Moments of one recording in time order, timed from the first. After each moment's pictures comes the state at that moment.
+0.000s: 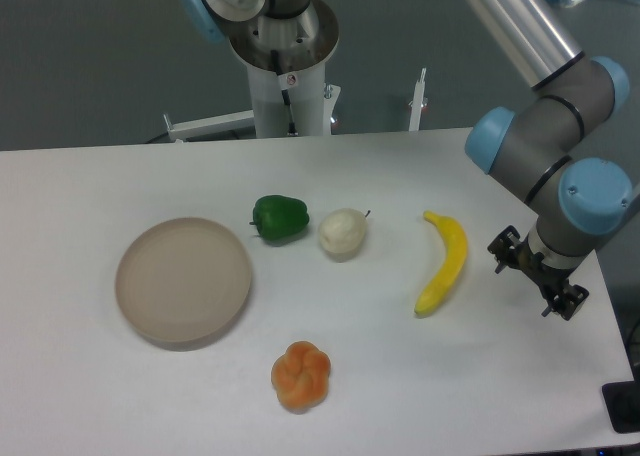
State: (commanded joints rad) arm 2.52 -2.23 -1.30 -1.16 1.60 1.58
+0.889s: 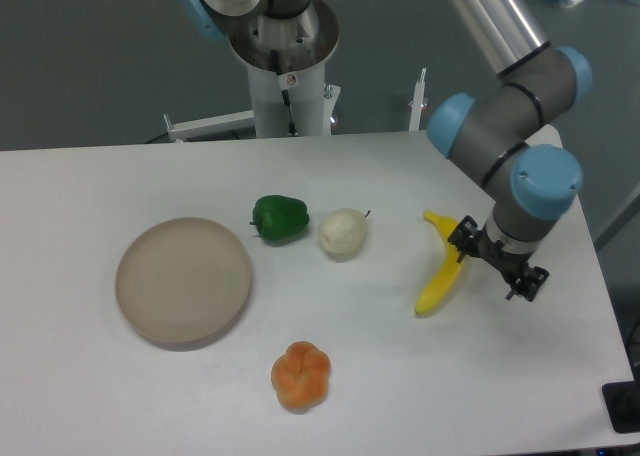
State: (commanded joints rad) arm 2.47 -2.11 -1.56 -1.01 1.58 1.25
